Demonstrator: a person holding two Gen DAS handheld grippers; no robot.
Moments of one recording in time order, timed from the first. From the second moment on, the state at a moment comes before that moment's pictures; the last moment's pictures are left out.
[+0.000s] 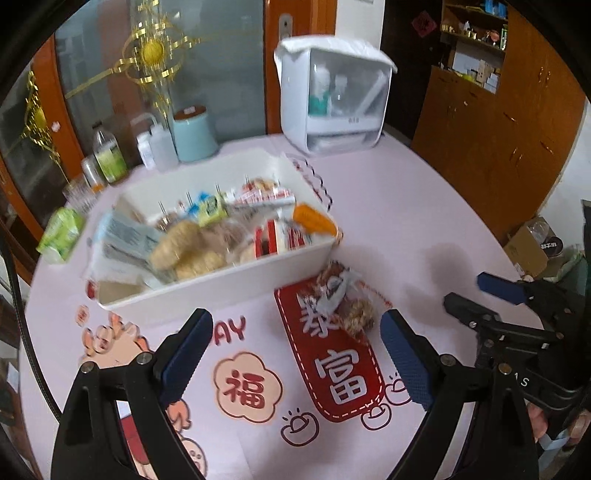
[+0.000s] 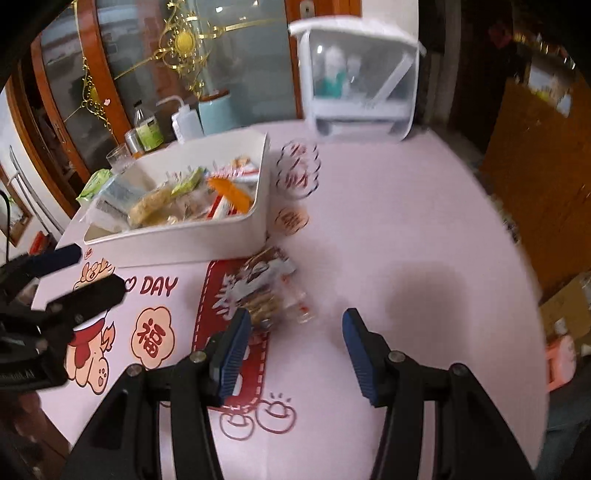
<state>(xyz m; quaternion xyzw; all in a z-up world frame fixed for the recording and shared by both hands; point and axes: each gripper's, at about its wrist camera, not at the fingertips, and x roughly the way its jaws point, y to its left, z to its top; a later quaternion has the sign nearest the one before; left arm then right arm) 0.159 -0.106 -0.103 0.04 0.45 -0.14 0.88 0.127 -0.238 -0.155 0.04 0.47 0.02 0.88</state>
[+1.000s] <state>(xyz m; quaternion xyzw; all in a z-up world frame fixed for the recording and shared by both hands) 0.220 -0.113 -0.208 0.06 0.50 -0.17 0.85 0.172 -0.259 -0.243 0.21 0.52 0.00 0.83</state>
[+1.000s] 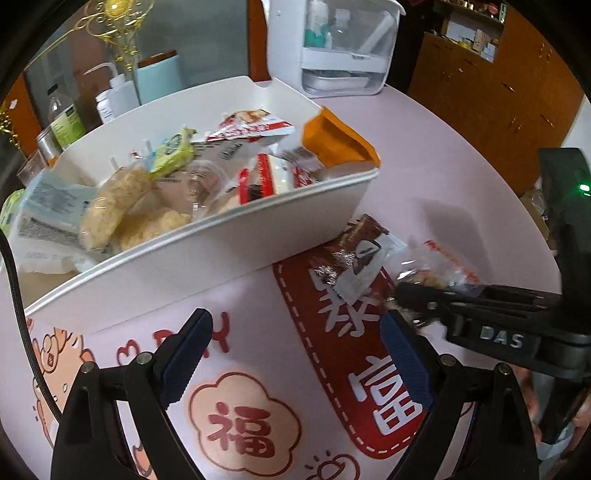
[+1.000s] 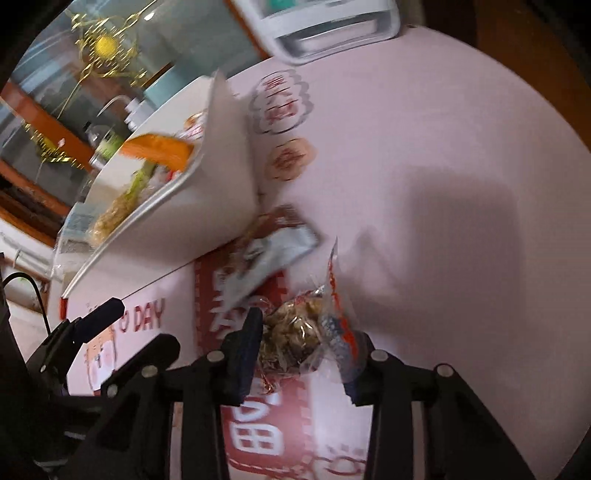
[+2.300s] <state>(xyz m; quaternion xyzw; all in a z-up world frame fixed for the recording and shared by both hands) 0.261 -0.211 -0.255 0.07 0.46 -0.11 0.88 0.079 -0.267 -0.251 0.22 0.46 -0.07 0.86</state>
